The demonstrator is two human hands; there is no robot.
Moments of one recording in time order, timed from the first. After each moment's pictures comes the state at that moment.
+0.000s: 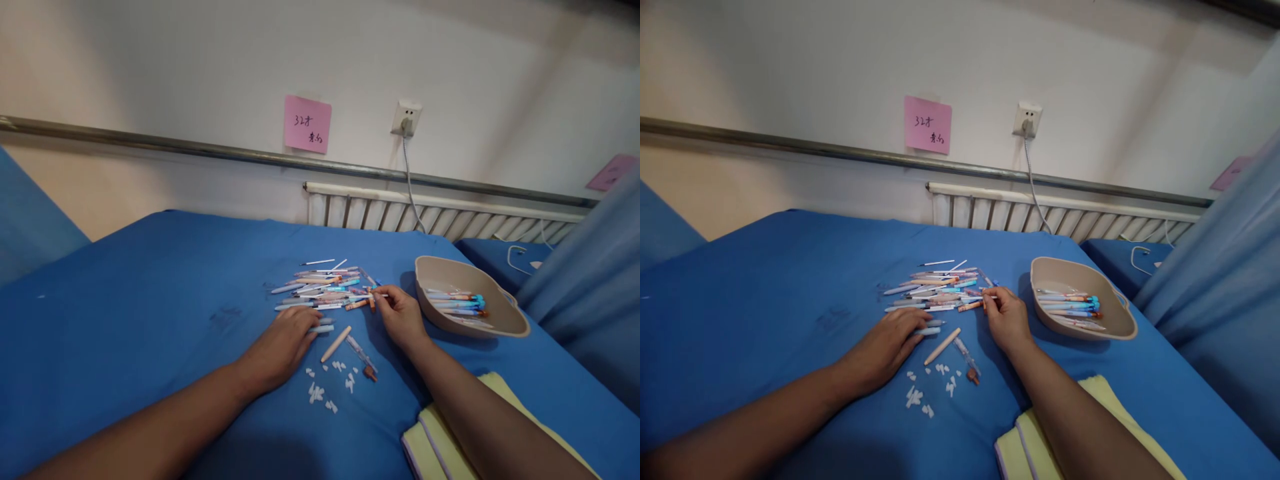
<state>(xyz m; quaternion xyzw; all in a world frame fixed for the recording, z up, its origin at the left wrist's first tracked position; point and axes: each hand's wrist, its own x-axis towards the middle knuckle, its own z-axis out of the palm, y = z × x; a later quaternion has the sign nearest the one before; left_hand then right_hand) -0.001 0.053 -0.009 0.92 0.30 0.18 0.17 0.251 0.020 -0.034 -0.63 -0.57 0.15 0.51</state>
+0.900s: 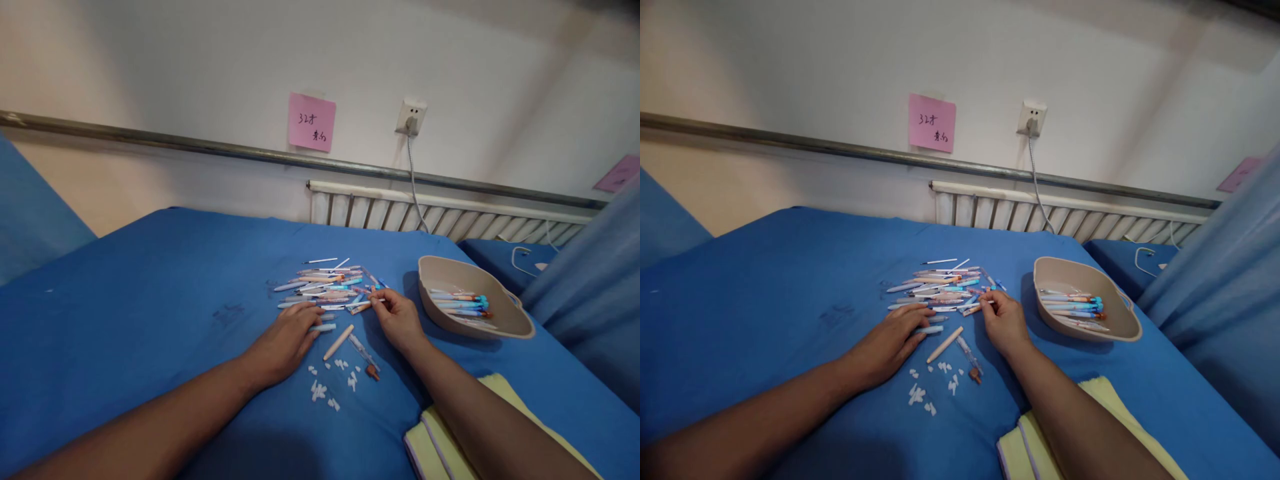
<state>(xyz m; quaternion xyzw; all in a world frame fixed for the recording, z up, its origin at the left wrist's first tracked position) -0.002 0.056 -0.014 0.92 0.30 0.18 0.17 0.244 0.020 -0.040 -0.63 -0.57 0.17 0.49</state>
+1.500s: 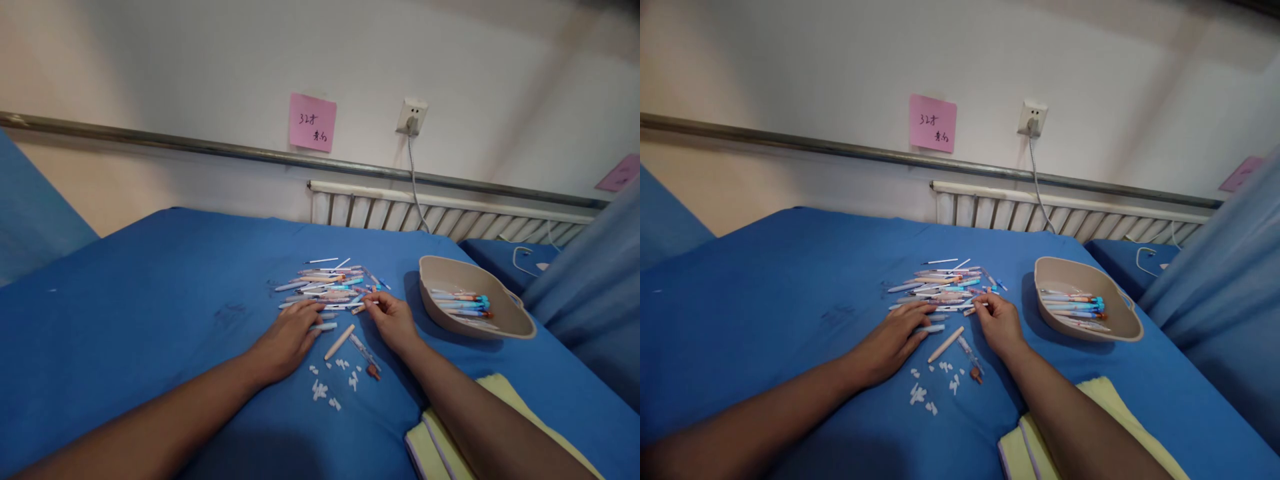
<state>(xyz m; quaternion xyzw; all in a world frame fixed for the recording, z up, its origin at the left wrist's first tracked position) -0.002 0.058 -0.019 0.93 0.30 0.17 0.14 0.234 0.024 -0.048 -0.62 -0.54 0.26 0.51</state>
